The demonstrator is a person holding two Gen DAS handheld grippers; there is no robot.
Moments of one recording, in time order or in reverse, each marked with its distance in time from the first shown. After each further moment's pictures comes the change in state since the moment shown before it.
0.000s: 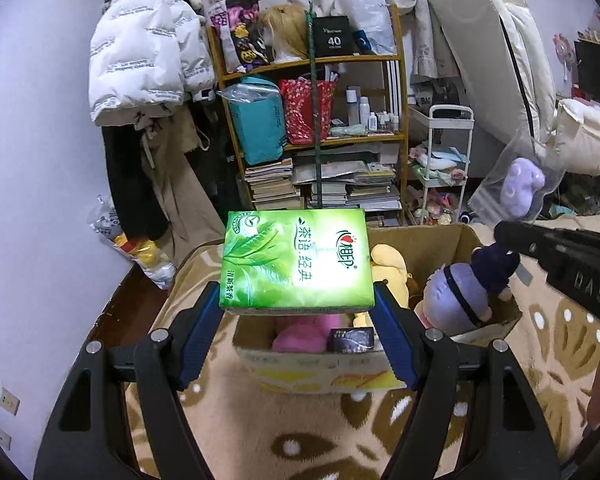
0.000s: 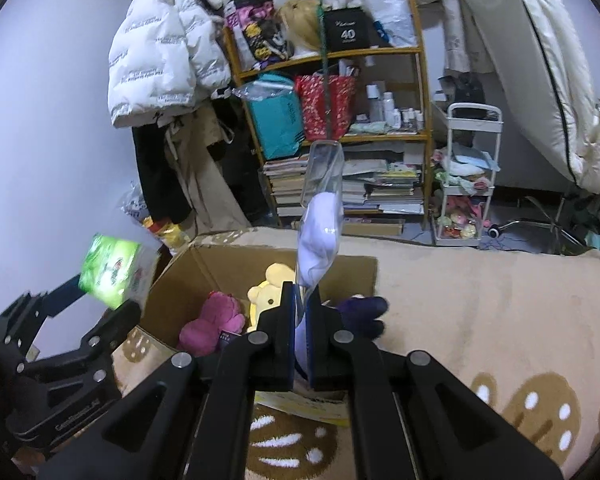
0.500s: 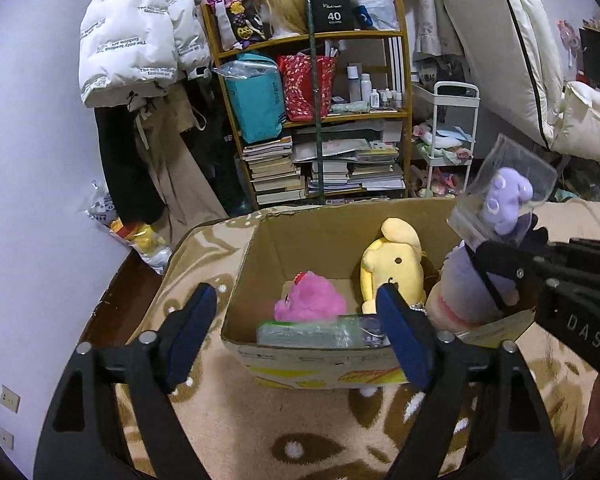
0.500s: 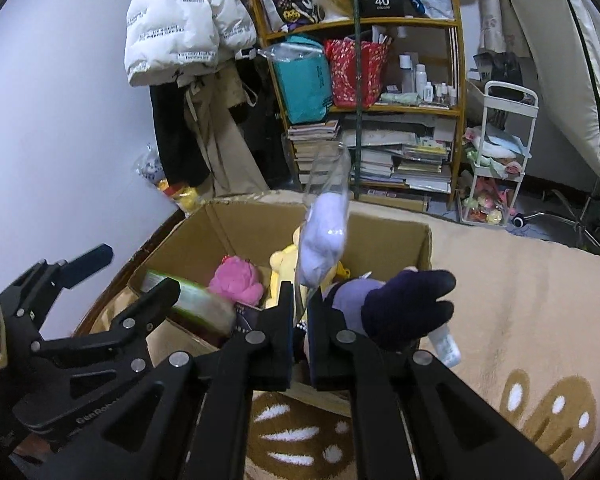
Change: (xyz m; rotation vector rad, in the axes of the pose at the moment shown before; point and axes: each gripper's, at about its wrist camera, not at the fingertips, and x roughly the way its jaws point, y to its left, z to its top) left arm 0.031 0.002 -0.012 0.002 0.062 0.008; right arm 0.035 0.013 -0.018 -0.057 0.107 0.057
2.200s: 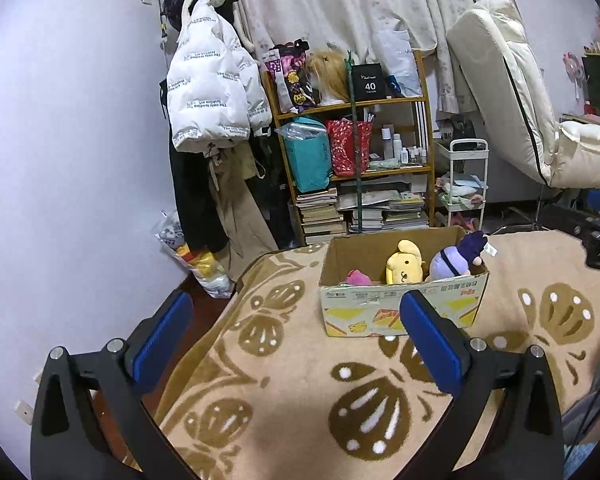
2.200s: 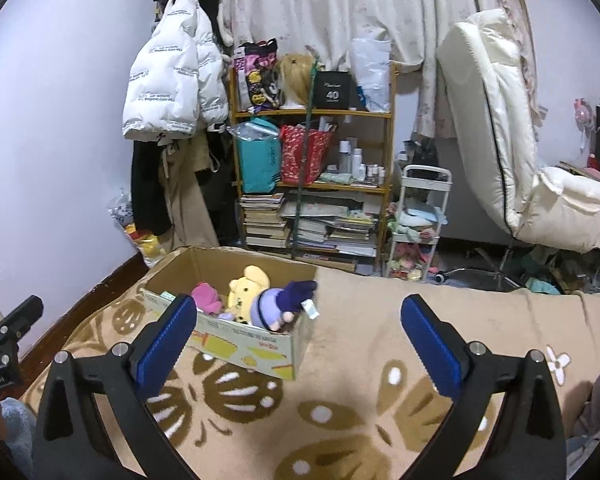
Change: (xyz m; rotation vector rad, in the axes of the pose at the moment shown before) left arm -0.206 0.031 -0.054 -0.032 -0.192 0.148; right arm -0.192 0.009 -0.035 -0.056 -0.273 -0.241
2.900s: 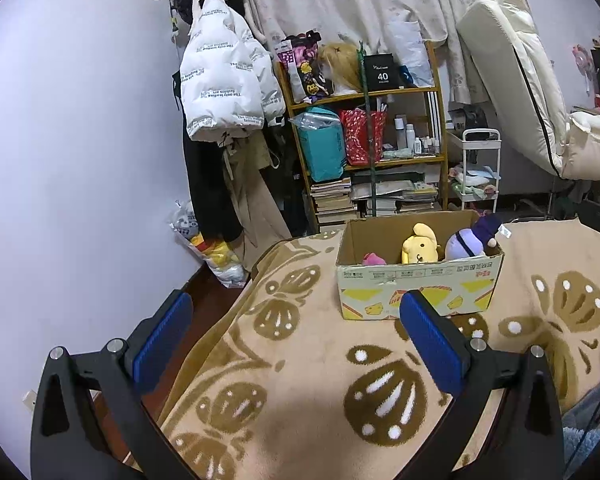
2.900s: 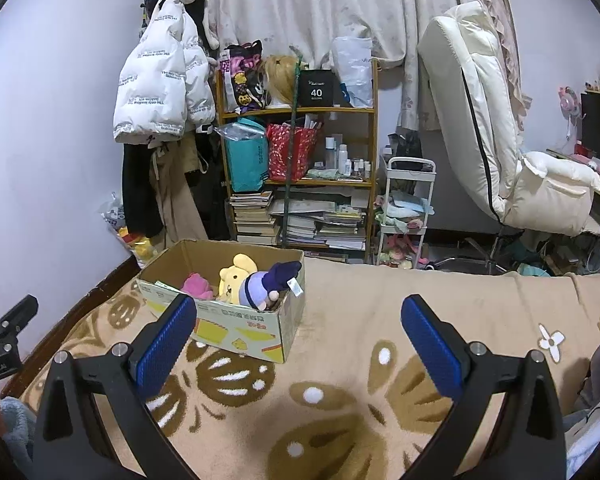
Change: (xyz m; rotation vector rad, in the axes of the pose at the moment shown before) left arm -0.003 0.004 -0.017 -0.004 0.026 0.048; right arm -0.008 -0.008 -0.022 0.040 0.003 -0.016
